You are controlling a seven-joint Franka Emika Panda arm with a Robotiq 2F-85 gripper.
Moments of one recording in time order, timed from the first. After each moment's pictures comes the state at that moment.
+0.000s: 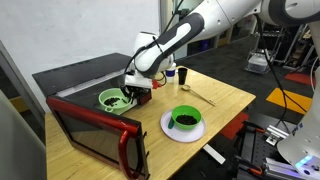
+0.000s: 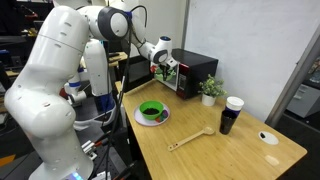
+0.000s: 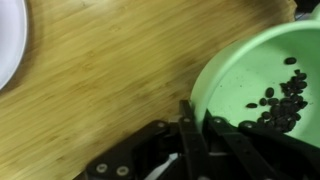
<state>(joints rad) 0.26 0.62 0.03 -1.65 0.26 2.57 0.75</state>
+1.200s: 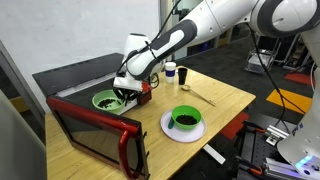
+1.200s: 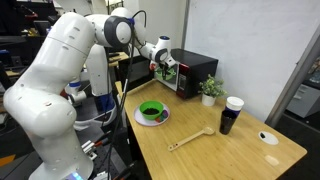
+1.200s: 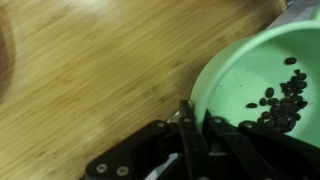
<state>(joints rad) 0.28 0.71 0.03 -1.49 0.19 2.50 0.95</state>
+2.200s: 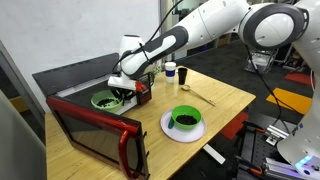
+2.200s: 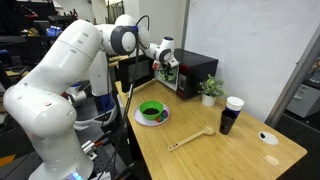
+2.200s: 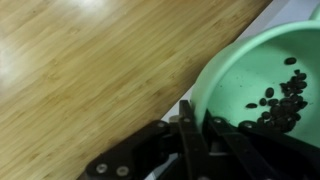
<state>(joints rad) 0.28 0.83 0.01 -1.30 0.18 2.39 1.02</state>
